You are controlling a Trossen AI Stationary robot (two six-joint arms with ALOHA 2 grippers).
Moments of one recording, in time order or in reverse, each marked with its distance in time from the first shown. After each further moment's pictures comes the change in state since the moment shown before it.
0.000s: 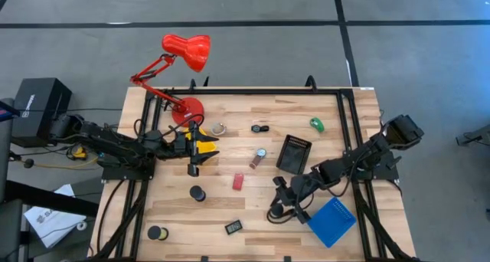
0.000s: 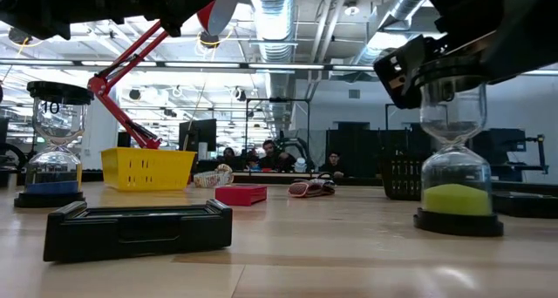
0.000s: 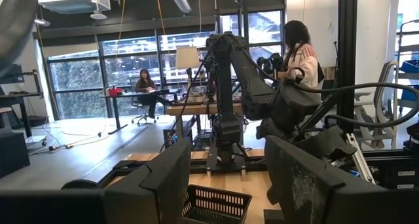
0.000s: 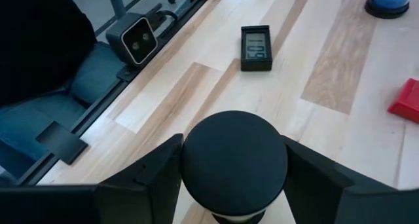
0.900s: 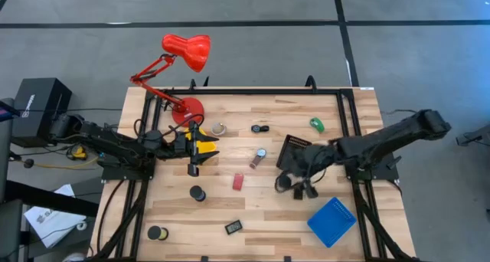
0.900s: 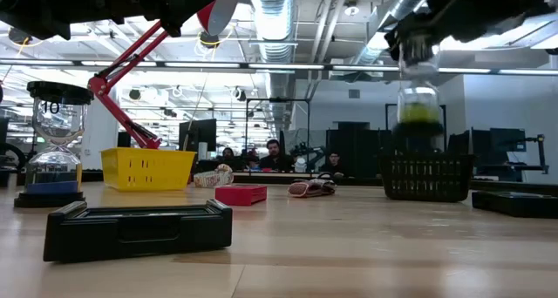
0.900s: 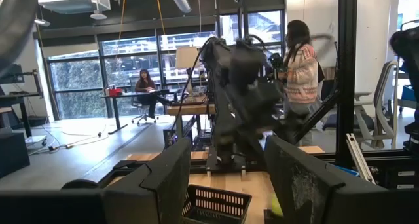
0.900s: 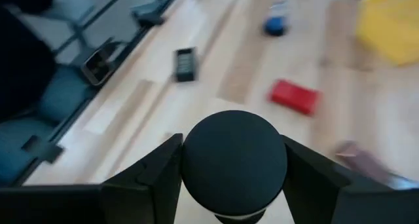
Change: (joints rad) left arm 0.000 0.000 0.000 0.000 0.000 0.000; right arm -0.205 -0.445 -0.001 -0.423 0.018 -0.067
